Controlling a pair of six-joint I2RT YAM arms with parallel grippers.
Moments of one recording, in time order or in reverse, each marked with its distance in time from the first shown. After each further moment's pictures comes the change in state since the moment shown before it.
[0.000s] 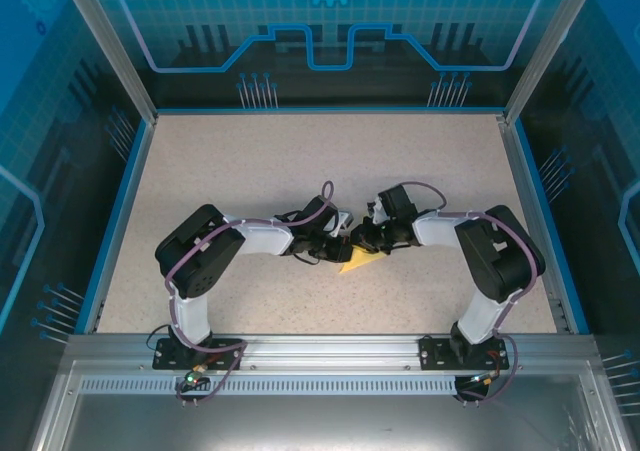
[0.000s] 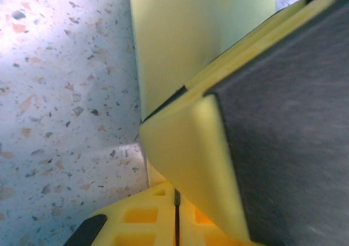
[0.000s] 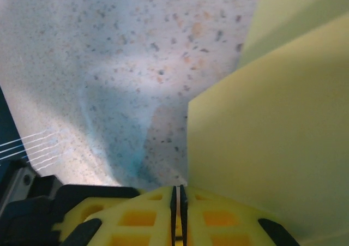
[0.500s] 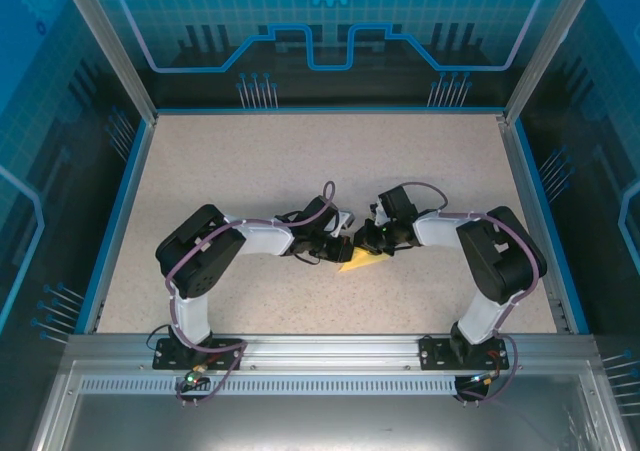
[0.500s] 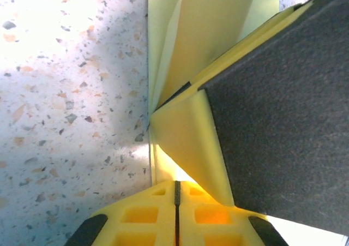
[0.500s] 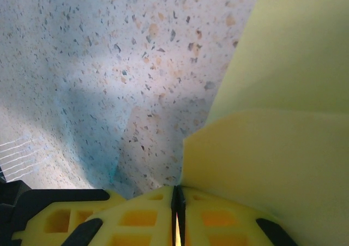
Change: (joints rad) left arm -0.006 0.002 0.000 0.011 -0.002 0.024; right arm -0.002 -0.018 0.002 -0.063 0.077 -0.042
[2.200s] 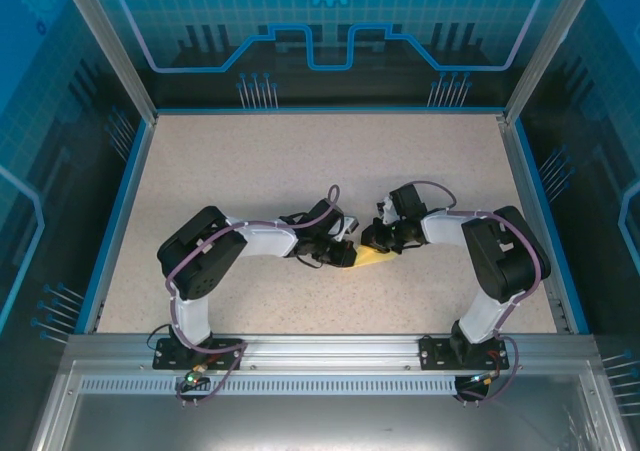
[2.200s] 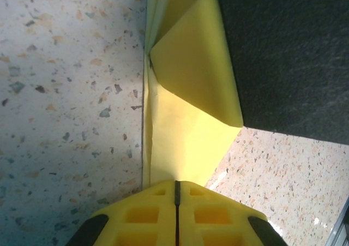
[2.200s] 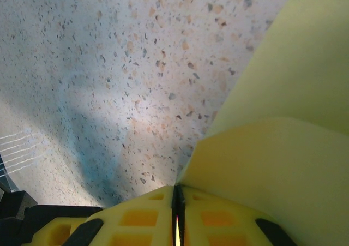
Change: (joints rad) left arm -0.029 0.001 0.024 -0.068 0.004 -0.017; right arm -0.080 -0.002 -0.017 -0.011 -0.061 -0.106
